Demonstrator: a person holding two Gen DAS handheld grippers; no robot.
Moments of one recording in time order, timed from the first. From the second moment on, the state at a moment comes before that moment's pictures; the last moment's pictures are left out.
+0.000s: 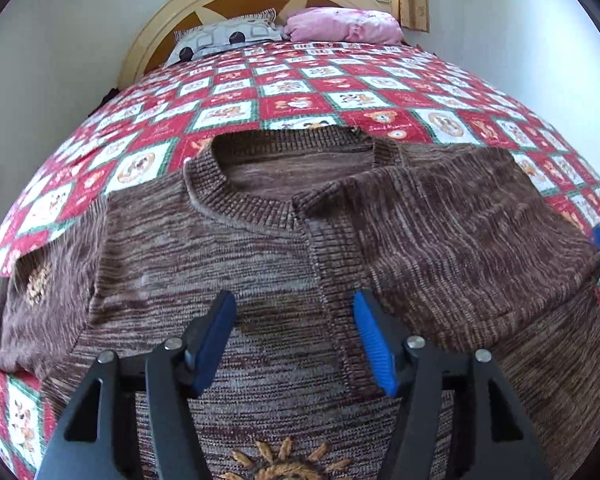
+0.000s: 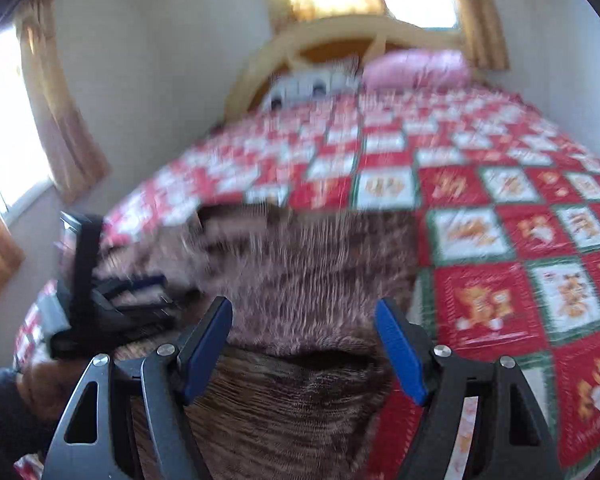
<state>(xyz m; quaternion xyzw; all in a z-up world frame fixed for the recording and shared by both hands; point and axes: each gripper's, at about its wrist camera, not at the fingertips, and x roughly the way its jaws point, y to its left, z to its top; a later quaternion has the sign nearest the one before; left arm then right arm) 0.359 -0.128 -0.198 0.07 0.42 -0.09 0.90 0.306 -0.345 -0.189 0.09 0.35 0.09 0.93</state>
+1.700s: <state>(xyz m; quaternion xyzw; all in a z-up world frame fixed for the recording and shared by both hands) 0.325 -0.040 -0.194 -0.07 0.42 -0.06 0.90 0.327 -0.199 -0.224 -0.07 0.42 0.00 0.90</state>
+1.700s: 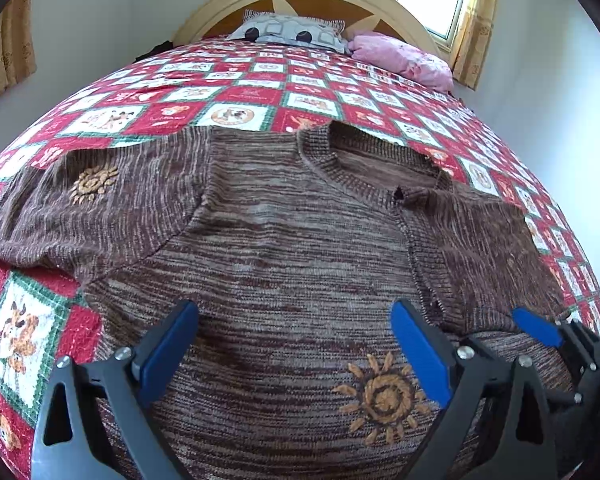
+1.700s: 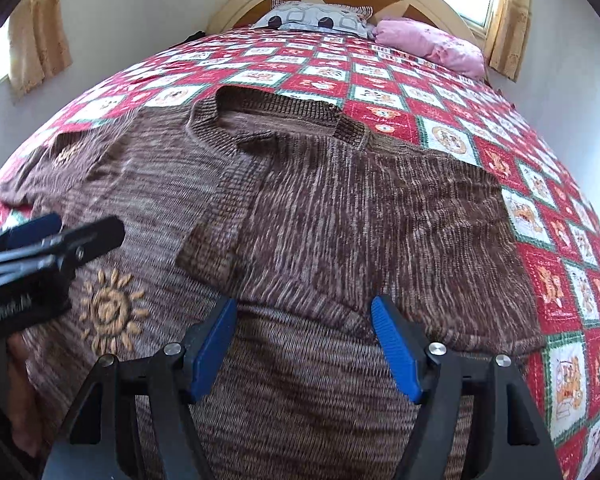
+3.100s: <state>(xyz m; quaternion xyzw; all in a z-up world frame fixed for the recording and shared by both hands) 0.358 0.269 -0.212 -0.28 0.41 0.12 0.86 0.315 -0.204 -0.221 -0.05 0.39 0.00 0.92</state>
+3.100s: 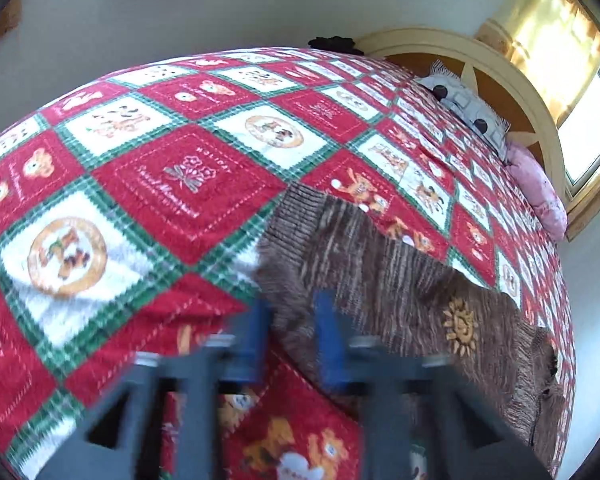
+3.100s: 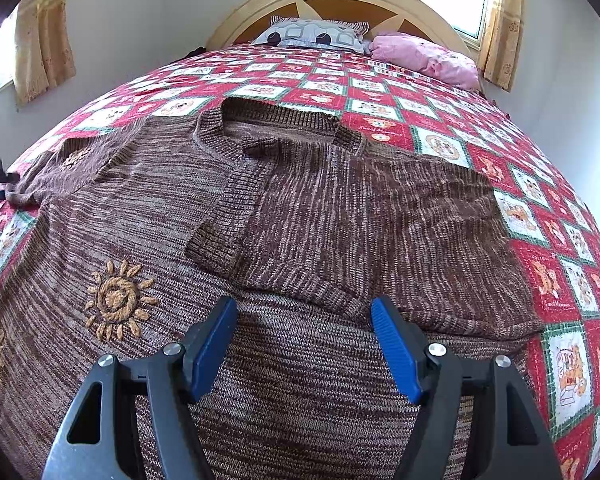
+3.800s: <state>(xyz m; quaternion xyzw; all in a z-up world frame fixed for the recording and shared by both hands) 0.363 0.152 -0.123 -0.21 0.35 -0.04 0.91 0.313 -0.215 -0.219 -0.02 0.38 0.01 0.92</state>
